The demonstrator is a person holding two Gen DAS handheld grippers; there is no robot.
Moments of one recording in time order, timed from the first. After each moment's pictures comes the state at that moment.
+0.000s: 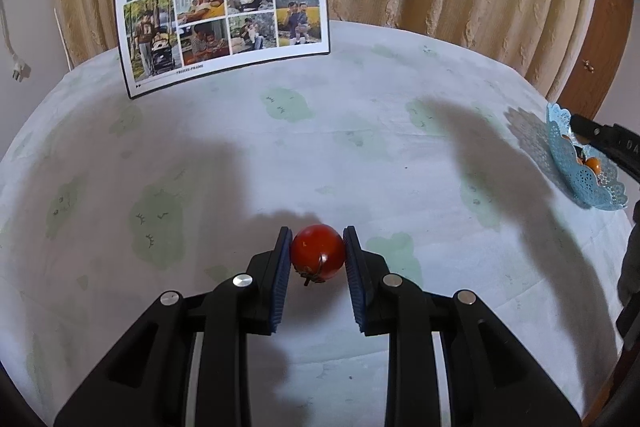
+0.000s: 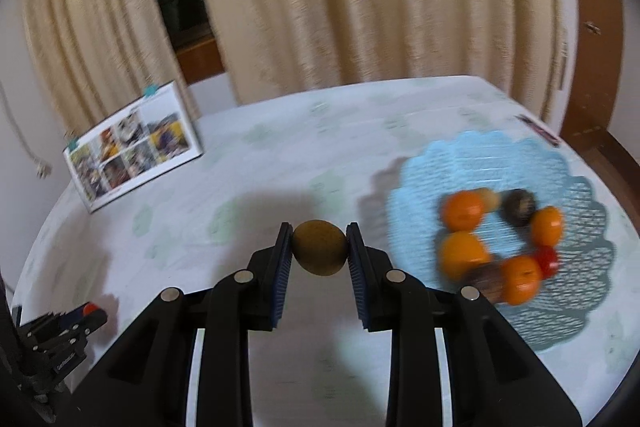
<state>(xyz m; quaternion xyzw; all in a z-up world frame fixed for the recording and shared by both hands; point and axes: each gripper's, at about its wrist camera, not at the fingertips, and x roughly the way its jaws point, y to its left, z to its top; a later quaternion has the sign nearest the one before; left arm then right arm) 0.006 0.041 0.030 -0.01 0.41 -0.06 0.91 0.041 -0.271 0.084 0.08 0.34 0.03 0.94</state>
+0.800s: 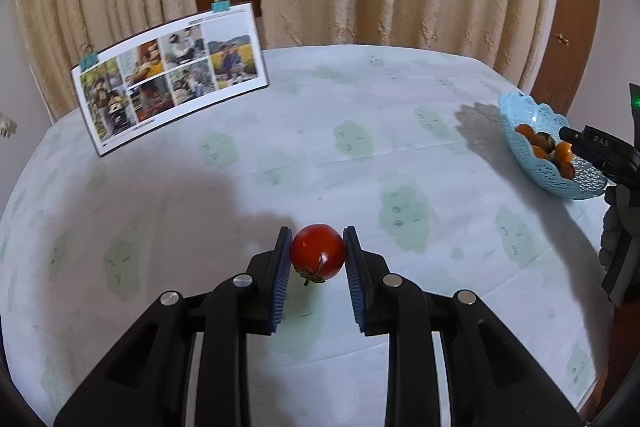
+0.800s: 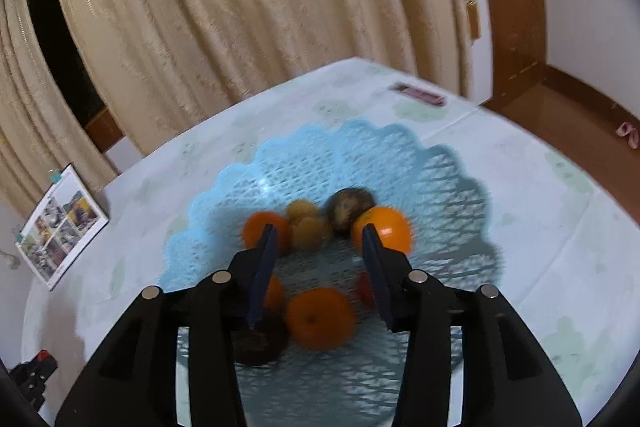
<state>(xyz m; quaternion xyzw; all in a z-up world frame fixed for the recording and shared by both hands) 0.001 -0.033 0.061 0.05 0.38 -0.09 0.92 0.033 -0.421 0.058 0.18 0.32 -0.10 0.92</state>
